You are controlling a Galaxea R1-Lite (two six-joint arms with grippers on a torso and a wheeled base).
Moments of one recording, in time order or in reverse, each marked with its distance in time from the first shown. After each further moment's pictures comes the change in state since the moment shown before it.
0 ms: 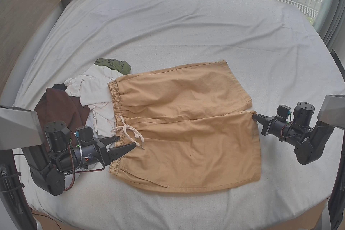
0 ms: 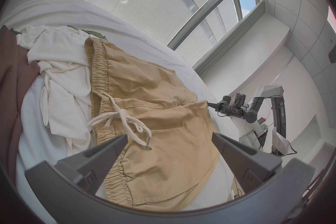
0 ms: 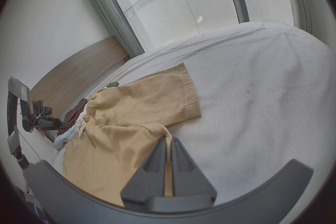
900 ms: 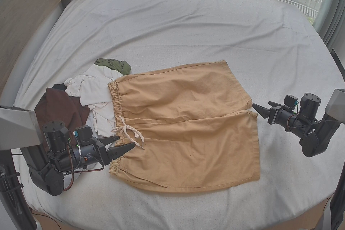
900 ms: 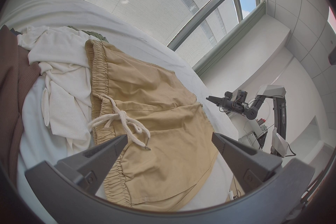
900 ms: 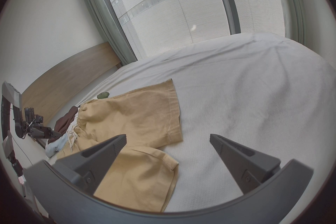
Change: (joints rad) left arm 0.003 -0.019 0.012 0.000 -0.001 -0.011; right arm -0.025 -0.087 -0.035 0.057 -0.048 0.001
